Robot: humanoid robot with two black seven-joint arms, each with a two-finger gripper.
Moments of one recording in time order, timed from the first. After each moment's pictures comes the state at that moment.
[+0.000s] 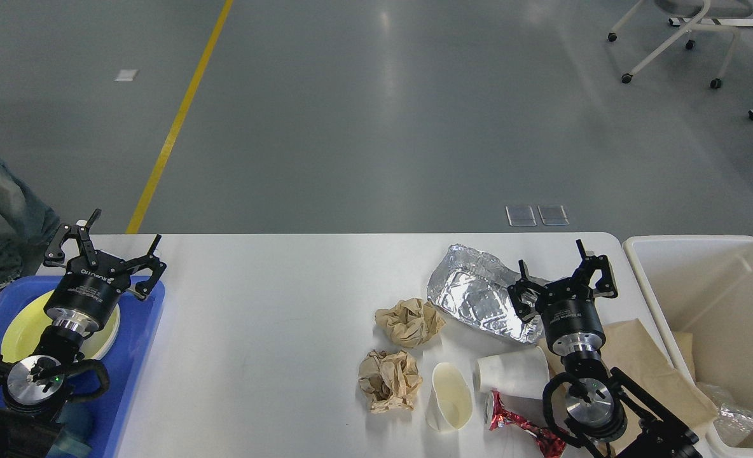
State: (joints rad) left arm -0.37 0.34 -1.20 -0.64 -0.15 -0.64 -0.06; right arm 0.20 -0.09 1.06 0.99 -0.11 0.14 0.49
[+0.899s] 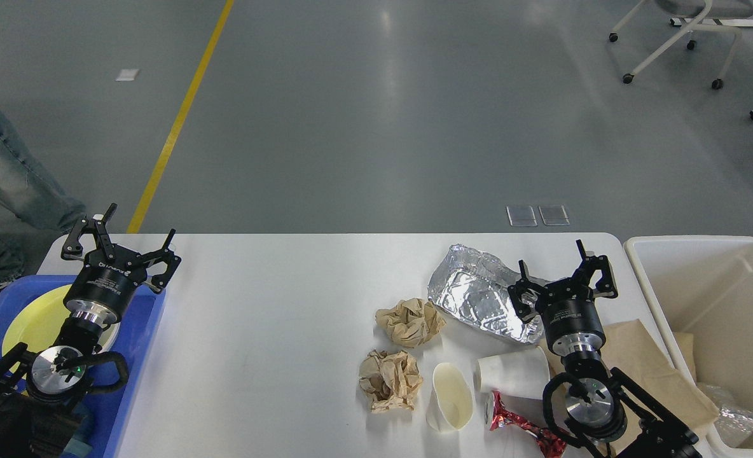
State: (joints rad) left arm -0.42 0.29 -1.19 -0.60 -0.10 -0.62 -0.10; right arm 0.20 -0.09 1.06 0.99 -0.11 0.14 0.49
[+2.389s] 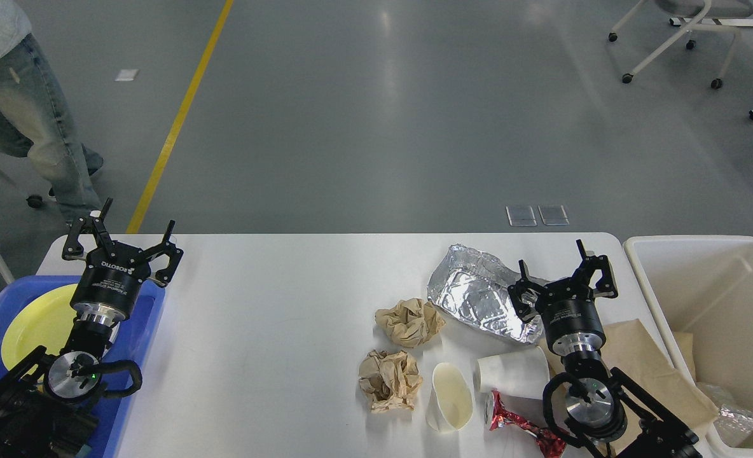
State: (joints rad) left arm -0.46 0.24 -1.18 -0.48 -0.03 -0.75 -0.25; right arm 0.20 -0.09 1.06 0.99 -0.11 0.14 0.49
